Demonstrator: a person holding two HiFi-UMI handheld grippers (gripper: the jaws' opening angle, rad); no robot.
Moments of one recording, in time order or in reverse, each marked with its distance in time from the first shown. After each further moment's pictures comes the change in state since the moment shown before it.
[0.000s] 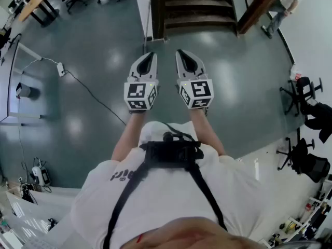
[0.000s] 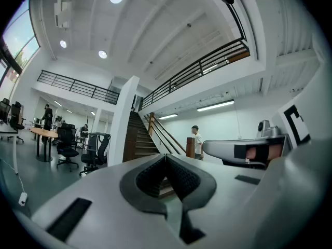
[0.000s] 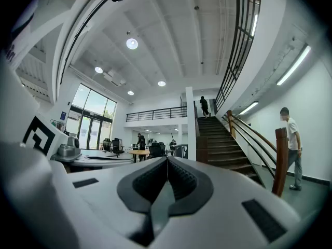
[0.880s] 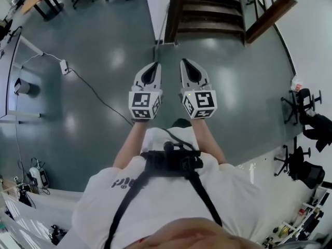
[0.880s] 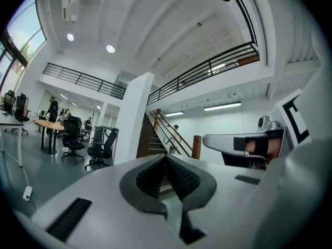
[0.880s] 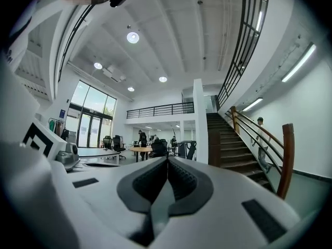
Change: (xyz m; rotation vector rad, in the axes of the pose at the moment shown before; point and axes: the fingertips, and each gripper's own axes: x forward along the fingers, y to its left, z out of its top) left arm -0.043 0.140 -0.022 -0.058 0.031 0.028; right arm 0.094 0.111 -0.019 0.000 0.029 0.008
